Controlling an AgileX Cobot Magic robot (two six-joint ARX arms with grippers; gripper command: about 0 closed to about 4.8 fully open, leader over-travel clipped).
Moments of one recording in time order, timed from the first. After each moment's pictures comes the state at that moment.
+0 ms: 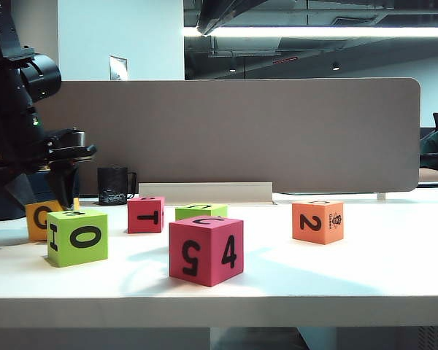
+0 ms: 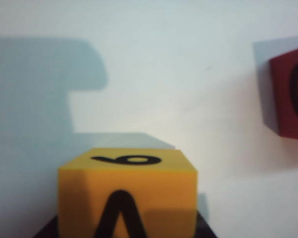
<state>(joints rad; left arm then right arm) -0.10 1.82 1.29 -0.56 0.12 -0.04 0.75 1.52 1.54 -0.82 -0.19 -0.03</state>
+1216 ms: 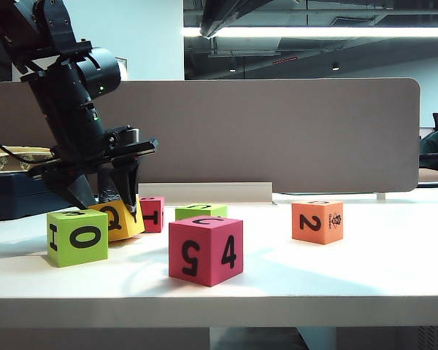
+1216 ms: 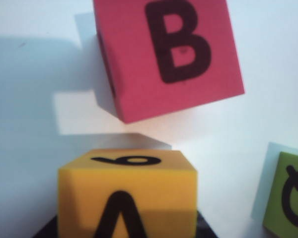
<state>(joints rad) -0.31 1.83 1.29 -0.53 0.11 -0.22 0.75 1.52 1.54 -0.84 -0.19 -0.03</state>
